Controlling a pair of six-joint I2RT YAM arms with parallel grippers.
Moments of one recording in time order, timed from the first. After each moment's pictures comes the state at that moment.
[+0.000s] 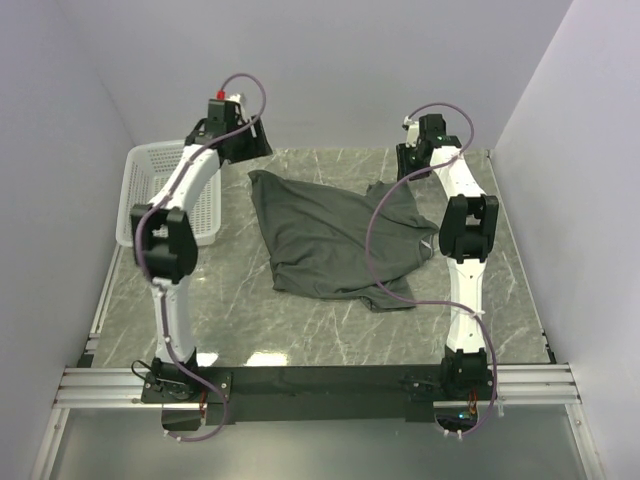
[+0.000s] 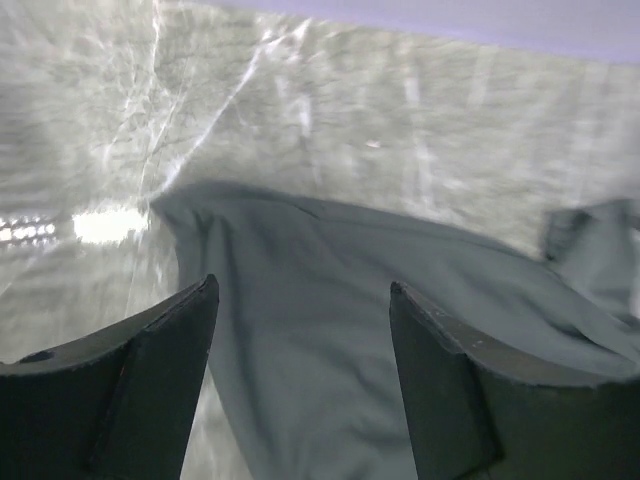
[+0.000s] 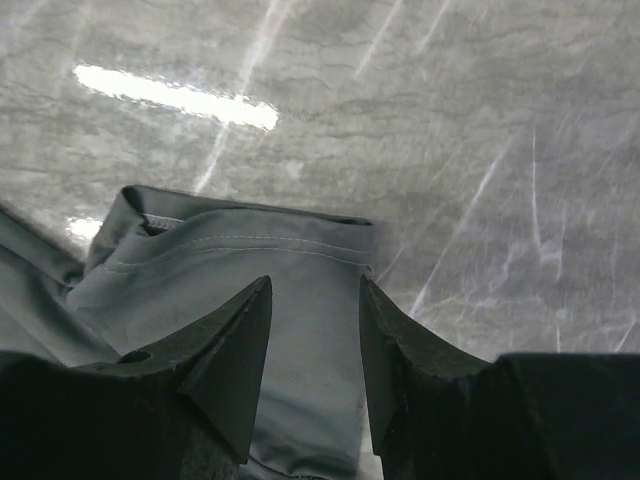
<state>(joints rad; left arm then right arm) -0.18 2.20 2.06 -0.53 0.15 -0.38 0.03 2.49 2.30 -0.77 -0.18 -0.10</state>
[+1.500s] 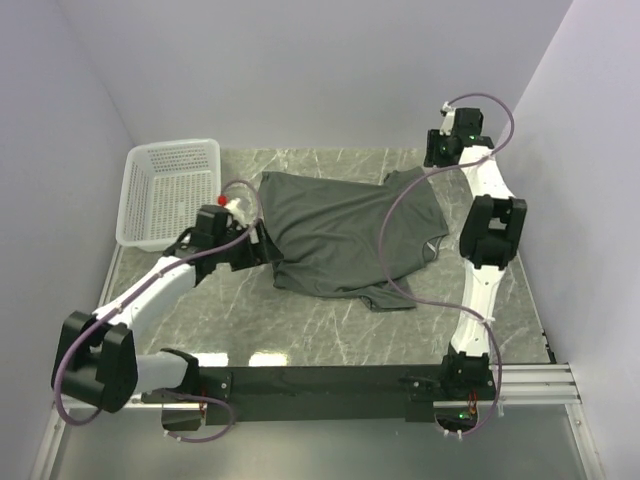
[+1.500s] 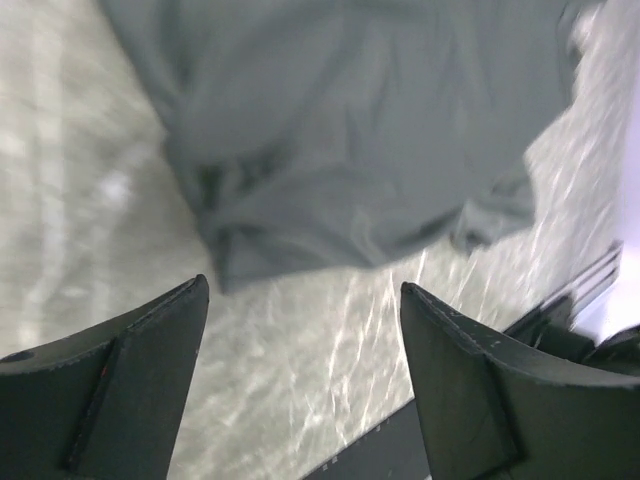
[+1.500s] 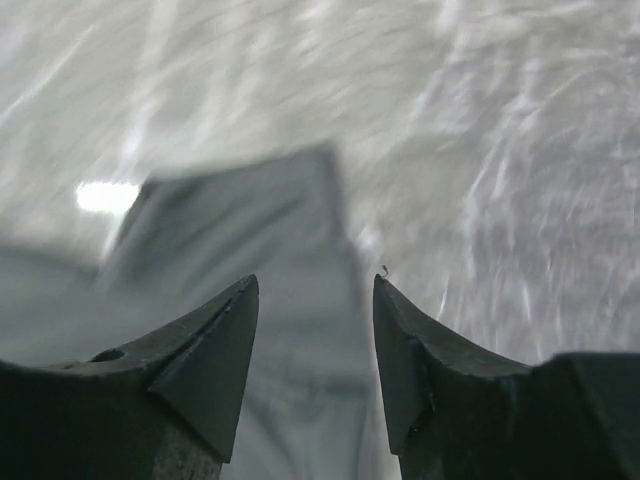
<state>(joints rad) -0.29 1.23 0.76 -0.25 0.39 -0.56 -0.09 2.35 2.16 -0.58 -0.14 -0.02</state>
